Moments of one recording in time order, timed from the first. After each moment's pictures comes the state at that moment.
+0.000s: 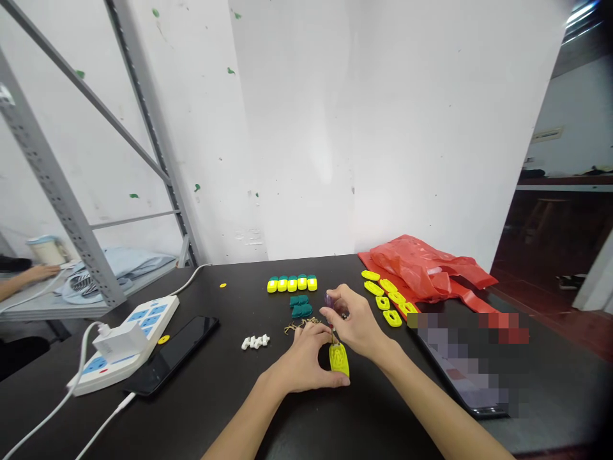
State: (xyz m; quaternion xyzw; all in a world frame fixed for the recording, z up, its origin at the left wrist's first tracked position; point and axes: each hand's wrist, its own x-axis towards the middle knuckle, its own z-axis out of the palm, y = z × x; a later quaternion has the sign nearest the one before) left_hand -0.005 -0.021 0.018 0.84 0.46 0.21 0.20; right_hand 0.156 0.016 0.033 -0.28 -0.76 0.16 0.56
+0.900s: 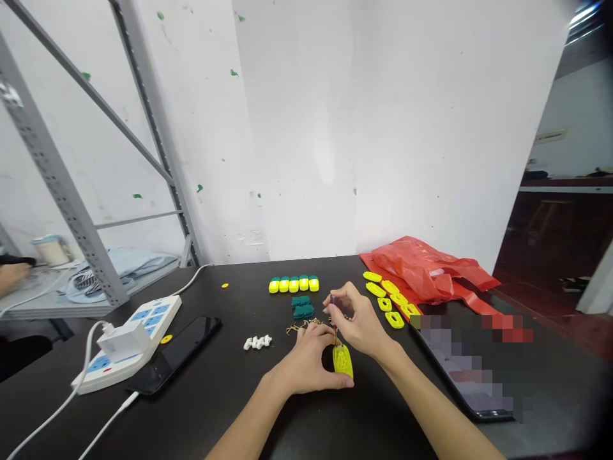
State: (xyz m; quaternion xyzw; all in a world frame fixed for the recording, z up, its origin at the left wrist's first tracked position) left_hand -0.005 -0.019 0.016 0.85 0.45 0.21 0.20; right_hand 0.158 0.013 0.037 -0.26 -0.75 0.25 0.55
